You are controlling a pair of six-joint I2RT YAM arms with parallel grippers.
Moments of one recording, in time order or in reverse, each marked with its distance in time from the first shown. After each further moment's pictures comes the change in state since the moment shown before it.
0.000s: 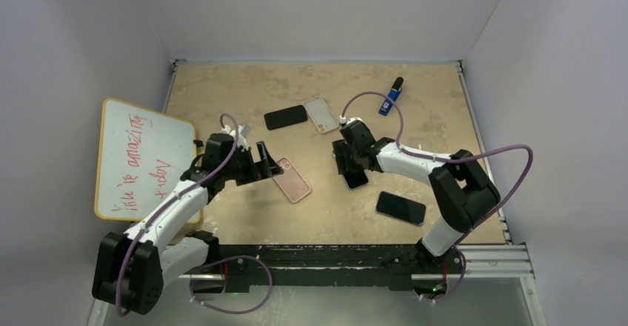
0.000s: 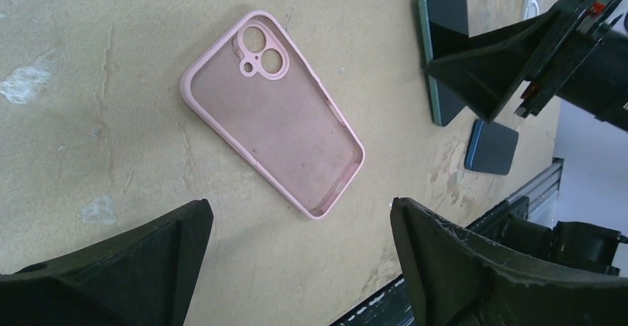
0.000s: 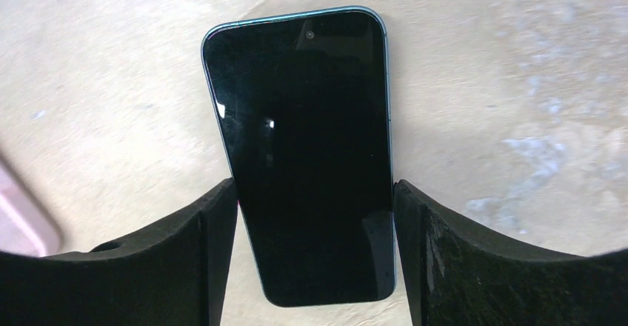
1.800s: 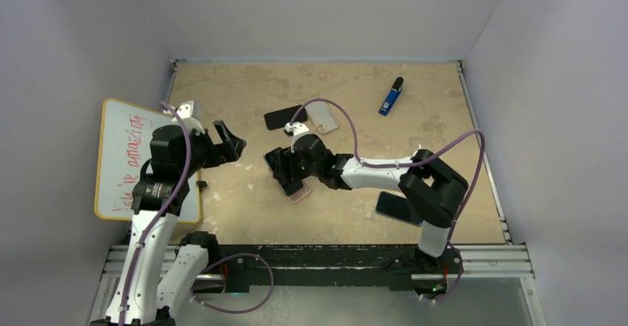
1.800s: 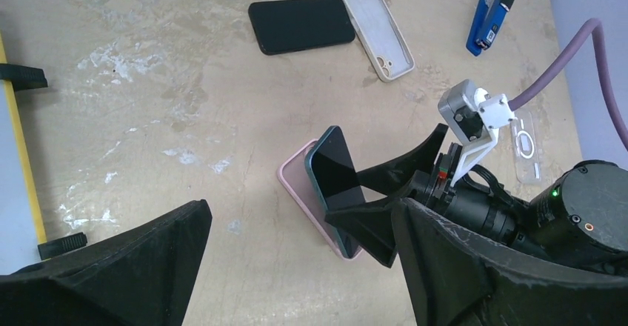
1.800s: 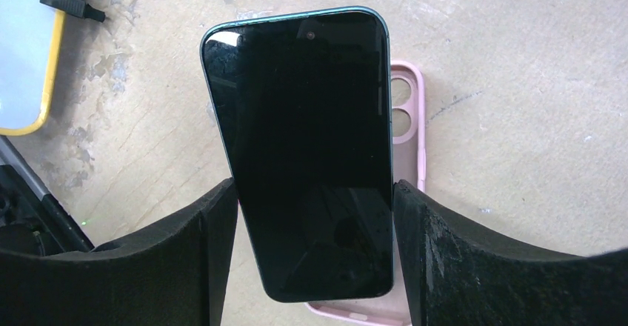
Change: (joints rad) left arm 0.227 -0.335 0.353 -0.406 -0.140 0.199; right arm 0.361 0.155 0.125 0.424 -0.159 0.182
